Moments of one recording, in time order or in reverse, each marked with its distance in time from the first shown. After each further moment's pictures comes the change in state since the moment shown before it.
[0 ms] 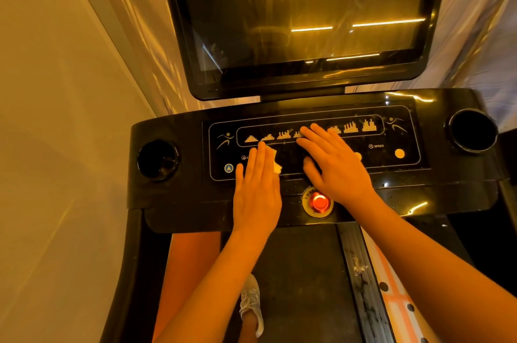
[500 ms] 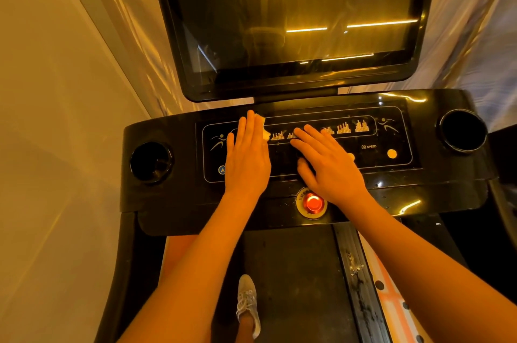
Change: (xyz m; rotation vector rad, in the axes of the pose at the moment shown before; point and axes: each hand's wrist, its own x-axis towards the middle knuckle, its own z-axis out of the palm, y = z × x) left_hand 0.066 -0.001 -0.021 -0.042 0.037 -0.017; right_hand -0.001 0.000 -0.002 0.009 -0.005 -0.001
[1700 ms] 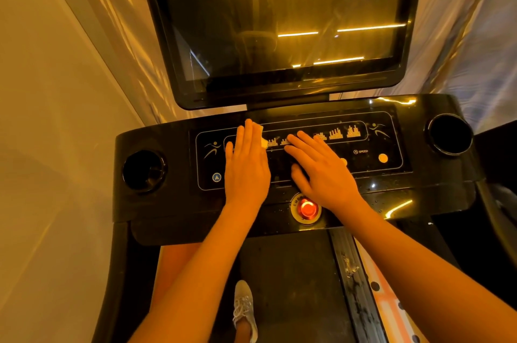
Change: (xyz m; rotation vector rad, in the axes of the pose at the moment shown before) left_hand -0.006 0.009 0.006 -0.034 0.014 -0.002; right_hand 0.000 0.000 0.000 0.011 -0.006 0.007
